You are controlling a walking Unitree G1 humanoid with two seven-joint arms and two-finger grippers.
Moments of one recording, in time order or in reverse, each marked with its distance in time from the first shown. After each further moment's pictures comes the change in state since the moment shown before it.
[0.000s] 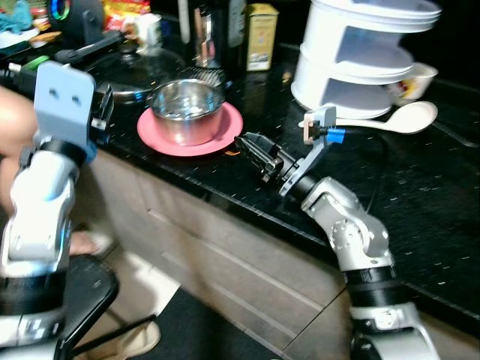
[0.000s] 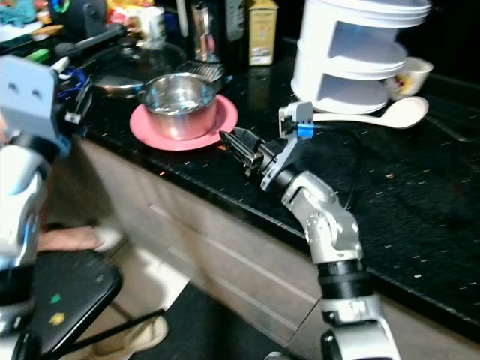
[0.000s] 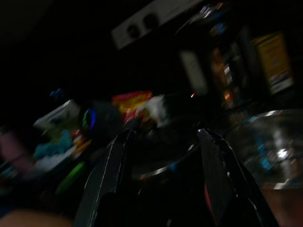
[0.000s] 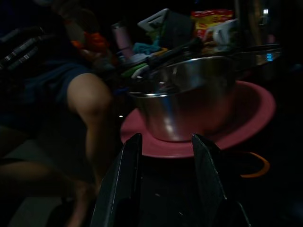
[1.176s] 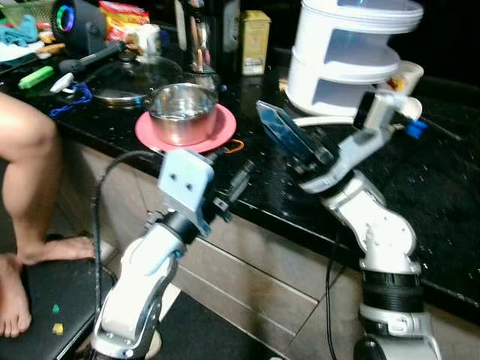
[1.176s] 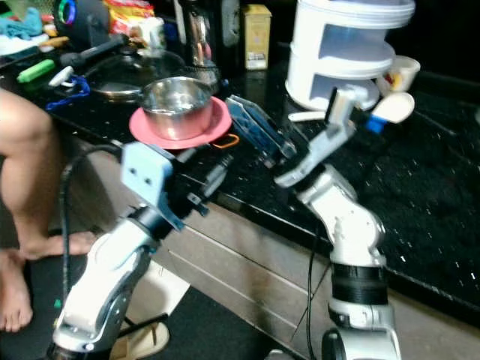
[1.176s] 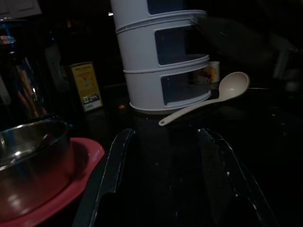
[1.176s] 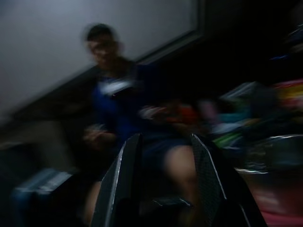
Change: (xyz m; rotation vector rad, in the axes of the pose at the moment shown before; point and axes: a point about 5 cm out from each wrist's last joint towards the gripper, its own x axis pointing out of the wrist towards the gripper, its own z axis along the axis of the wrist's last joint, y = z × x) left arm -0.075 -0.141 0.017 -0.458 -0.037 -0.352; right arm -0.018 0.020 0.041 0.283 -0.253 0.371
